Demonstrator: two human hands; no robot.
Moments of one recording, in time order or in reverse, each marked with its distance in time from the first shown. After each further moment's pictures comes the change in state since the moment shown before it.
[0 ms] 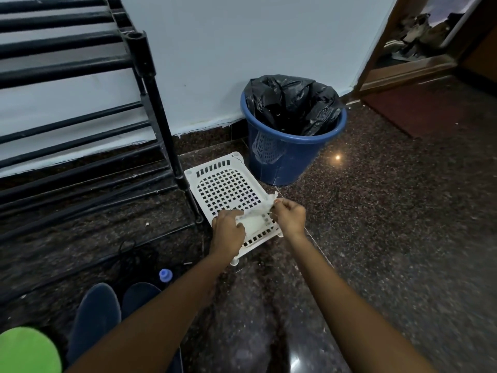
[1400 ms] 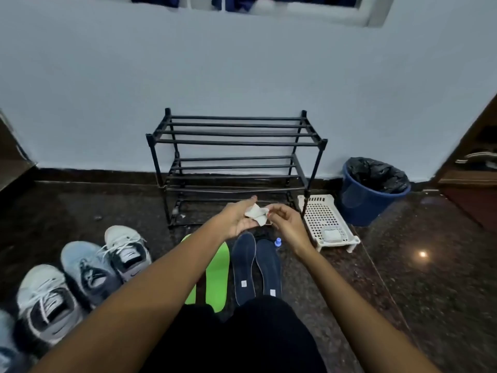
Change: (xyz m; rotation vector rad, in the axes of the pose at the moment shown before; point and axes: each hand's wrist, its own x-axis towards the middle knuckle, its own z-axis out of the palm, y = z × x) left_hand -0.349 0.018 -0.290 -1.127 0.150 -0.354; right_hand -0.427 -0.103 0.021 -0.025 -0.847 -0.443
